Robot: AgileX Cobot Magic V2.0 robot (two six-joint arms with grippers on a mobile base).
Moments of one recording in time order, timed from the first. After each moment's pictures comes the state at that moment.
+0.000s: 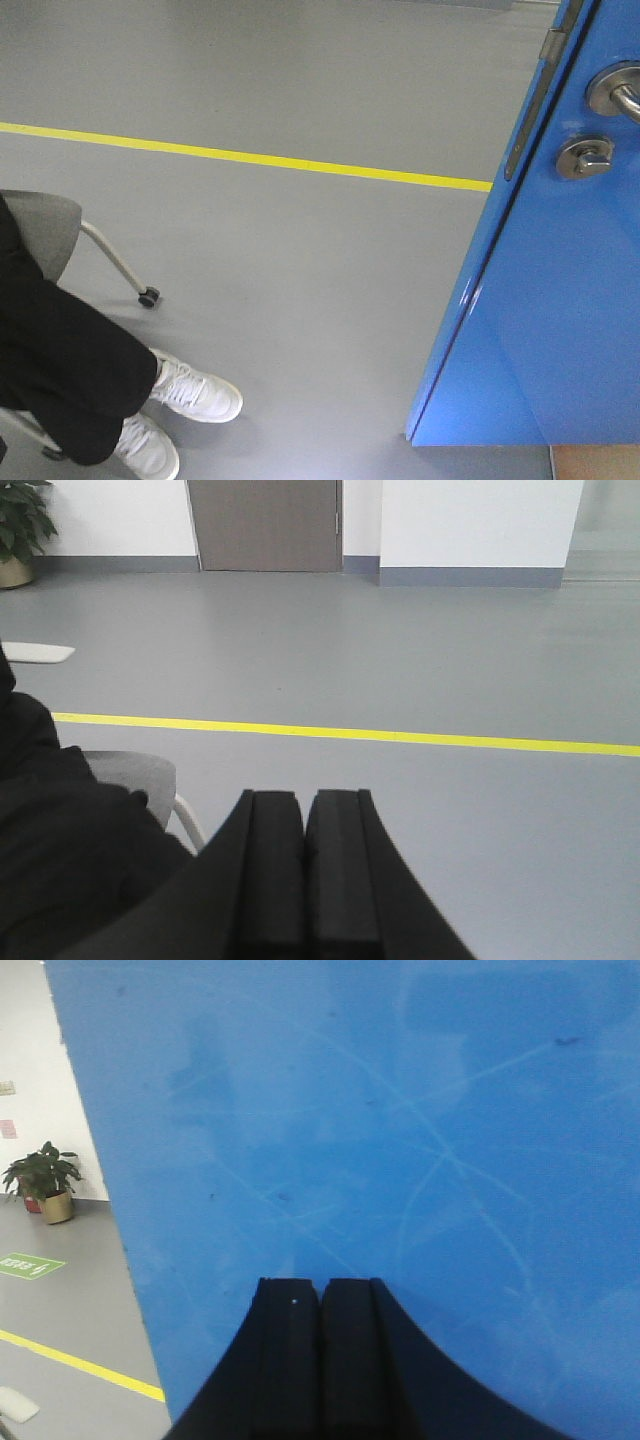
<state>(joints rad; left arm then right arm) 0.00 -0.01 0.03 0.07 0.28 -0.02 -0.48 1.35 -1.64 1.30 0.87 -0.95</state>
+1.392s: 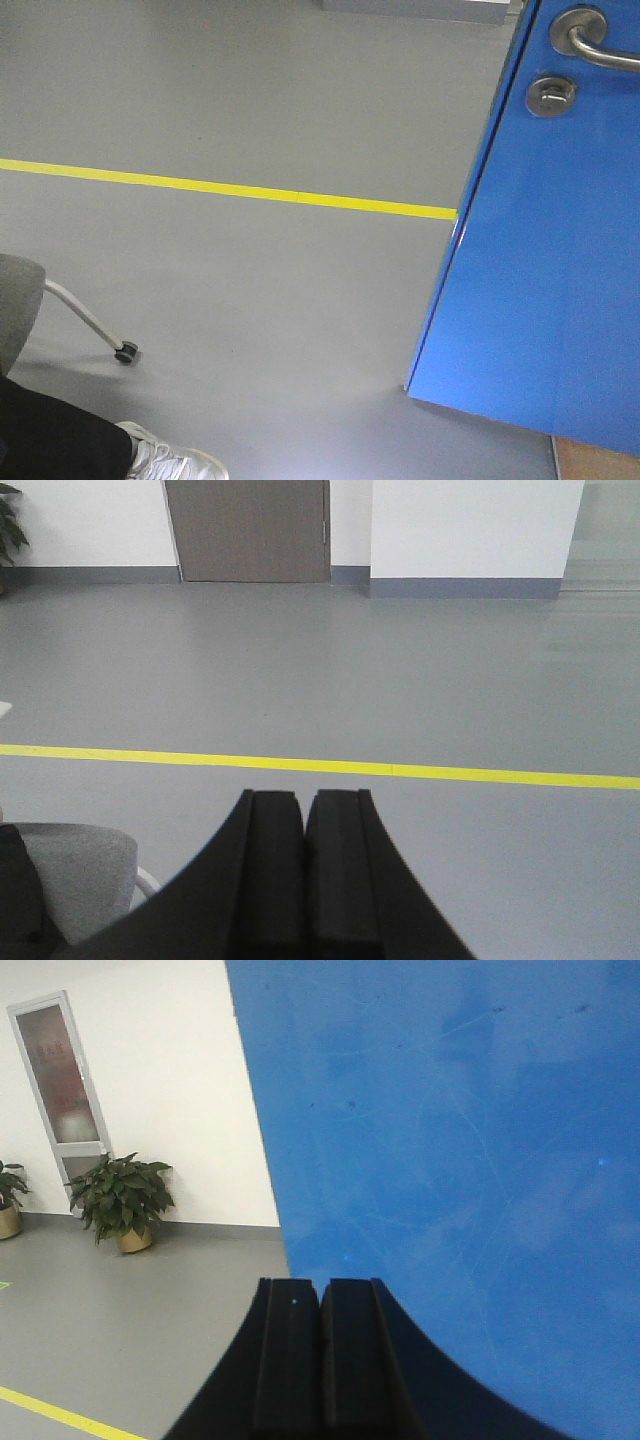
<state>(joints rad) 0.00 -0.01 0.03 0.07 0.28 -0.02 -0.48 1.37 -1.64 1.29 0.83 -0.95</state>
